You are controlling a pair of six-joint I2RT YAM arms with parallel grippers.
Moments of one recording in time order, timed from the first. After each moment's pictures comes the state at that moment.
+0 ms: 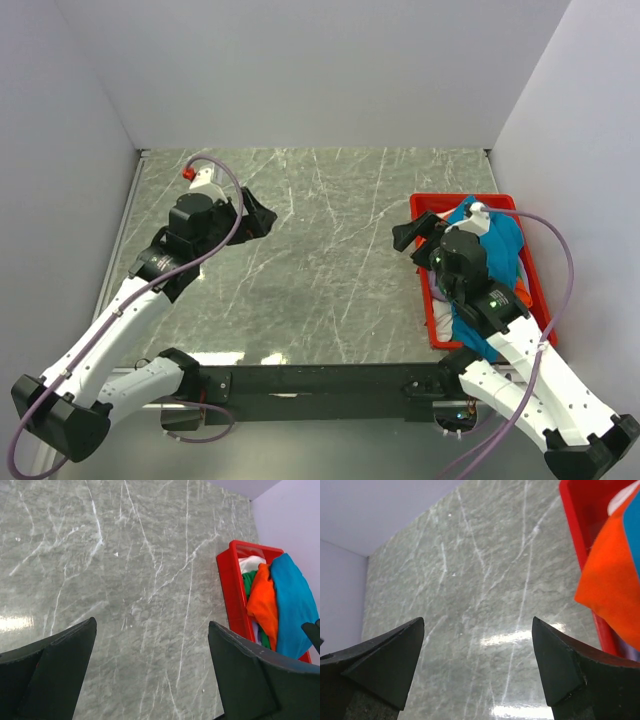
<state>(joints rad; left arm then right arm) -0.48 0.97 0.97 -0.34 -0.04 -0.62 0.52 0.70 0.77 -0.43 0.36 0.81</state>
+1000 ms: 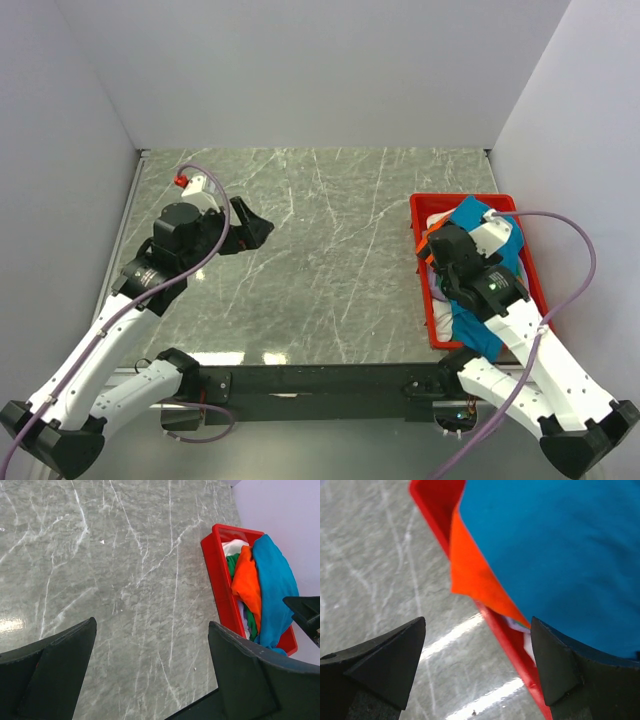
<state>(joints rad) -0.48 0.86 0.97 -0.44 0.04 -0.62 0.52 0.81 0.91 -0.91 0.71 0.94</state>
